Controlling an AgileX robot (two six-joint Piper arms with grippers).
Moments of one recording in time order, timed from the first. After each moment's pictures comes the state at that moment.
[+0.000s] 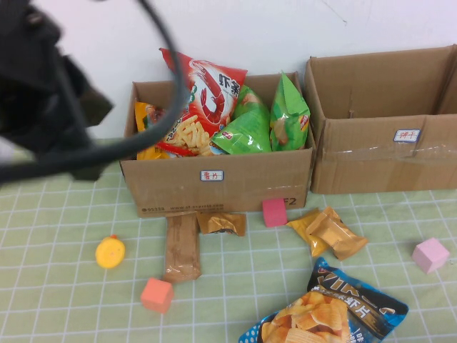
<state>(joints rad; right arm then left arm) 0.04 -0.01 0.02 -0.11 0.42 0.15 -0.70 1.20 -1.62 0.19 1.28 0.11</state>
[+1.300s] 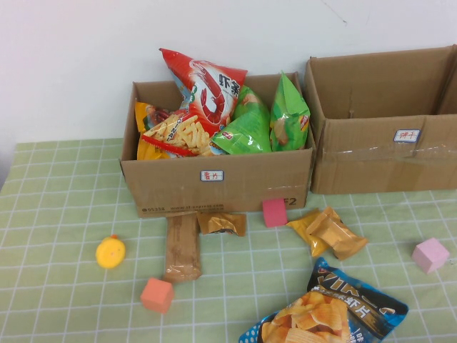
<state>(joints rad) 0.04 -0.01 0.02 -0.11 0.42 0.15 0.02 -0.01 0.02 0.05 0.15 0.09</state>
